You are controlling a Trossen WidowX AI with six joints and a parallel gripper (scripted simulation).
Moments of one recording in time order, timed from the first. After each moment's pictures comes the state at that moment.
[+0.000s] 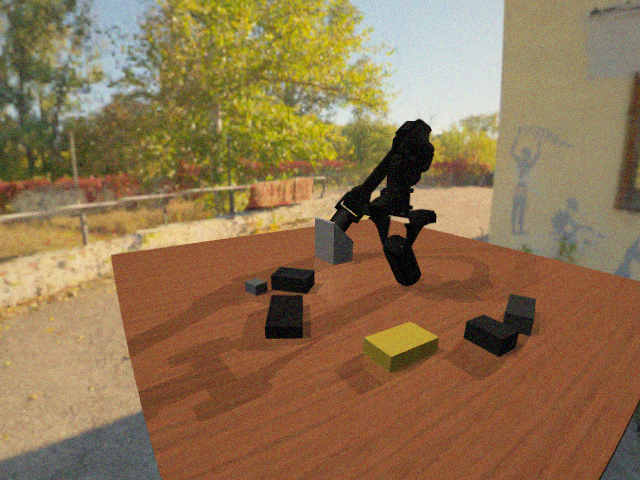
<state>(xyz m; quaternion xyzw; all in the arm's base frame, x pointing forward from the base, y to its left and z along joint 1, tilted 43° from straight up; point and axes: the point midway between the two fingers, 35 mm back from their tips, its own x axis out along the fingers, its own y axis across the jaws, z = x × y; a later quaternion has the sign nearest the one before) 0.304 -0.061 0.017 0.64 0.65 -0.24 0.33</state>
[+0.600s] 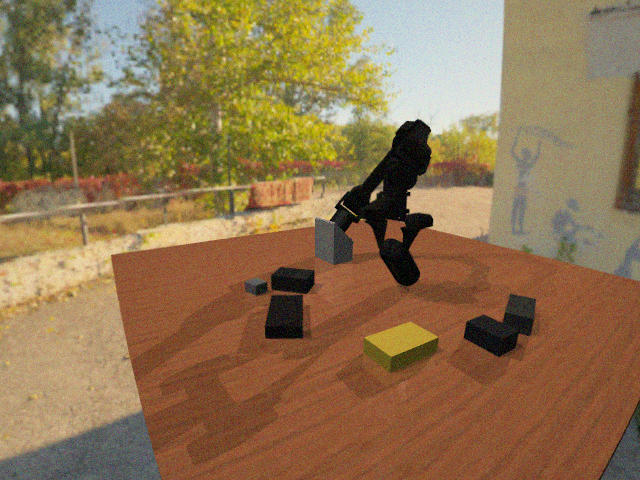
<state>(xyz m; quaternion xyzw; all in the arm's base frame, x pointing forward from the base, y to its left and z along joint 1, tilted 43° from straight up) 0.306 -0.065 0.003 0.64 0.65 -0.24 0.33</state>
